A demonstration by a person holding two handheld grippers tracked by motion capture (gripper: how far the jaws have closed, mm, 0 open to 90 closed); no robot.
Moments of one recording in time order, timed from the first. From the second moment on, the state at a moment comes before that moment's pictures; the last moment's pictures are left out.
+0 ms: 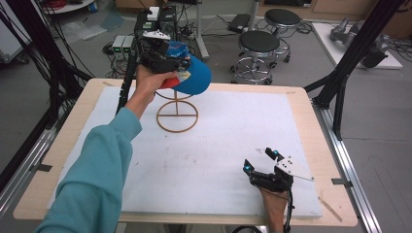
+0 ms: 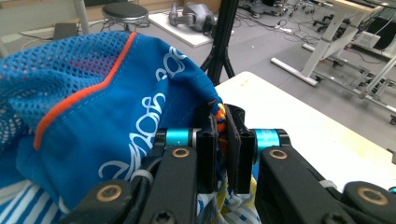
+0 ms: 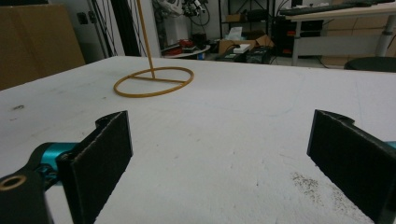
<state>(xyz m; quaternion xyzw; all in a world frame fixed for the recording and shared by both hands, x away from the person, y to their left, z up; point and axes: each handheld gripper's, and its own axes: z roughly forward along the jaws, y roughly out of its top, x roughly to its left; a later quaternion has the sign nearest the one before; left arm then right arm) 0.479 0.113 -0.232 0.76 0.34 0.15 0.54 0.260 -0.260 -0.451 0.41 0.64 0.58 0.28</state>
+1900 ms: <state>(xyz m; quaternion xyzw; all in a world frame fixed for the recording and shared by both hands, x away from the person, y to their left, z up) 0.424 0.173 -0.237 0.72 0.32 0.19 0.58 0.258 -0.260 -0.451 0.41 0.64 0.58 0.28</state>
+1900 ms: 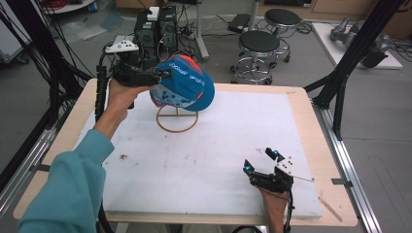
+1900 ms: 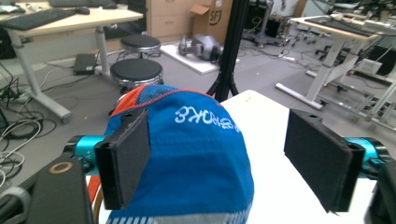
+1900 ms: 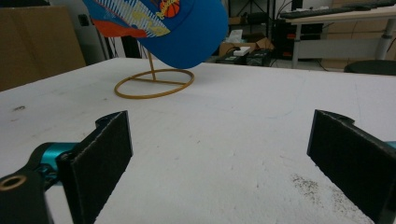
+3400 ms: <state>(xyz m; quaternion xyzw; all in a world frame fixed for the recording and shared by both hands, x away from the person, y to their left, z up) 0.269 0.298 -0.414 0.69 0.29 0.28 0.60 0.258 -0.258 -0.451 0.41 0.65 0.58 0.29</state>
